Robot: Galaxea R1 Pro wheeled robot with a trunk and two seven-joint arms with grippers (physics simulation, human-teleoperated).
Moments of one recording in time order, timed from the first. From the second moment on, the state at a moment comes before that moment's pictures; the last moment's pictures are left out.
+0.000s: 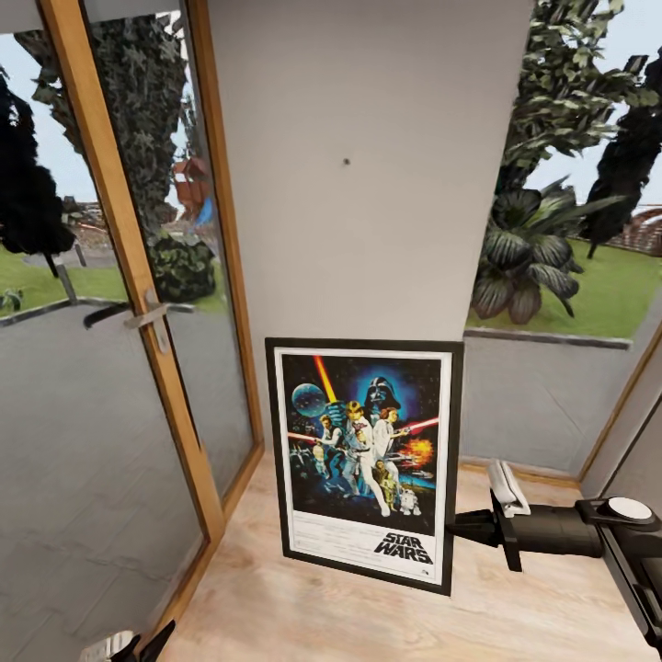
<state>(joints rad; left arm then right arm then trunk) -0.34 0.29 0.05 -0.03 0.72 -0.38 -0.95 -0.32 -0.34 -0.16 -1.42 0.01 0.43 1.55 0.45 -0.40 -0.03</state>
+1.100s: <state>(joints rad) -0.34 0.29 0.05 -0.03 0.72 -0.39 -0.95 -0.32 -0.34 -0.16 -1.42 0.01 0.43 1.55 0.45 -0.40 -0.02</state>
